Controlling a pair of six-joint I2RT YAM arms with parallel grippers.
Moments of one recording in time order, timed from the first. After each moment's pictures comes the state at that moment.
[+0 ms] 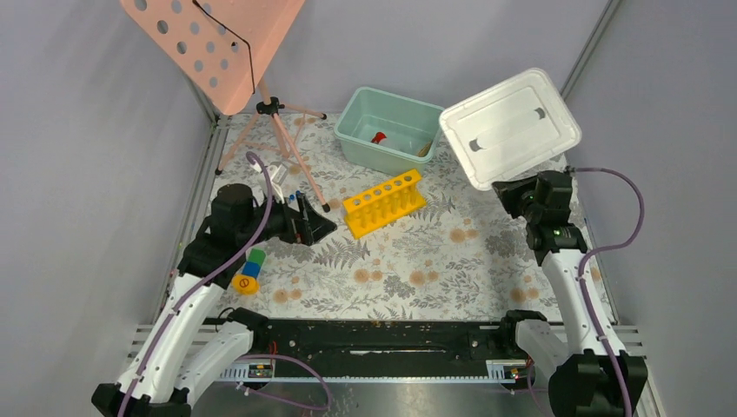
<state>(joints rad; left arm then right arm) -0.33 0.74 0.86 -0.57 0.48 -0.42 -0.06 0.94 0.74 -0.28 -0.04 1.12</state>
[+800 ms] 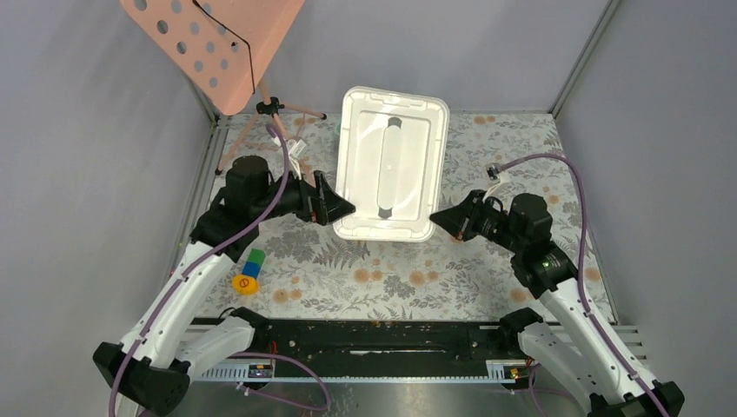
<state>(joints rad) -0.42 0.95 1.03 -0.45 0.56 -0.45 0.38 0.73 0.68 -0.17 -0.47 0.63</state>
